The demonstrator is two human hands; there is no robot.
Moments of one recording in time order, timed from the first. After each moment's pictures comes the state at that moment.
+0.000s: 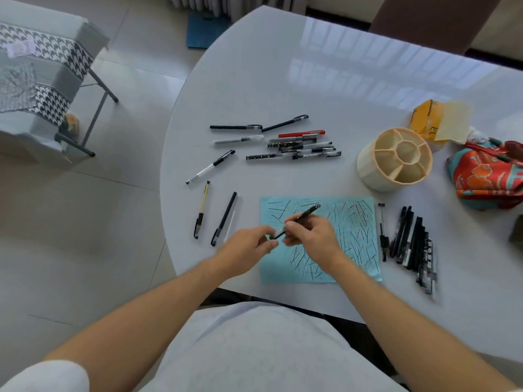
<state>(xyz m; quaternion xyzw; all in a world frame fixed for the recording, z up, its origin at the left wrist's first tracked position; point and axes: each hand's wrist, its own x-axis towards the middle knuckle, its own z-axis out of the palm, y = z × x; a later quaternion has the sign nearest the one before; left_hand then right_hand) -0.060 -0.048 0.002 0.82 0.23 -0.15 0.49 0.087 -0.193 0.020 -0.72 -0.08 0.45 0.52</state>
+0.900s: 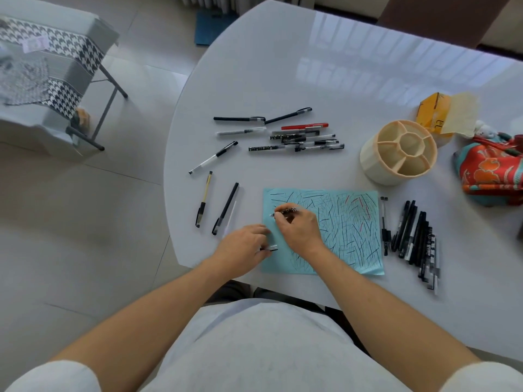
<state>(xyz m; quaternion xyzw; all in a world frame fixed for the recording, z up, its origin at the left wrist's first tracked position) -0.082 -0.065 -0.021 0.94 0.14 -0.08 0.30 0.068 -0.173 -0.022 -0.84 -0.21 0.31 0.38</state>
